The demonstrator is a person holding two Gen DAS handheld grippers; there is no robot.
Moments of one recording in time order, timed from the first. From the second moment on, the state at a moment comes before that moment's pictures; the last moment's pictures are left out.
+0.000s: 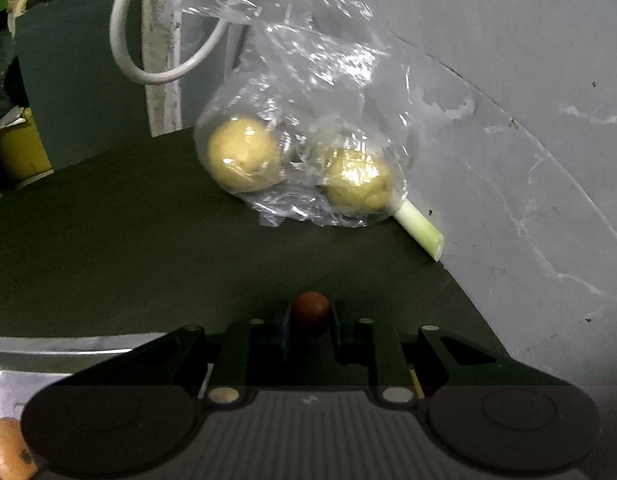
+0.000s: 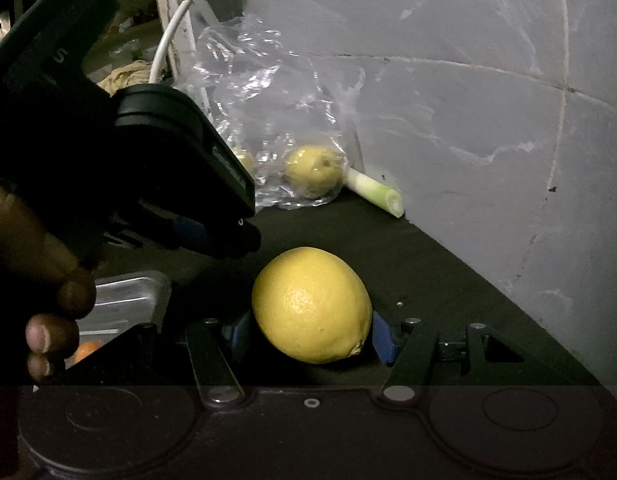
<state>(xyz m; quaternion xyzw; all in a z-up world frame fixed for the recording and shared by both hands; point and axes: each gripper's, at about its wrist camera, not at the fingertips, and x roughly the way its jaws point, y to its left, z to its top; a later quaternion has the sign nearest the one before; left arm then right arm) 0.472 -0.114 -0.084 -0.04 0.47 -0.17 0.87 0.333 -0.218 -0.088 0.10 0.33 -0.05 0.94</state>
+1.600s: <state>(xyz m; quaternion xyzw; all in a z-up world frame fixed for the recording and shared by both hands) 0.352 0.065 -0.065 -0.13 0.48 -0.06 0.87 0.275 -0.092 -0.064 0.05 0.35 0.05 0.94</state>
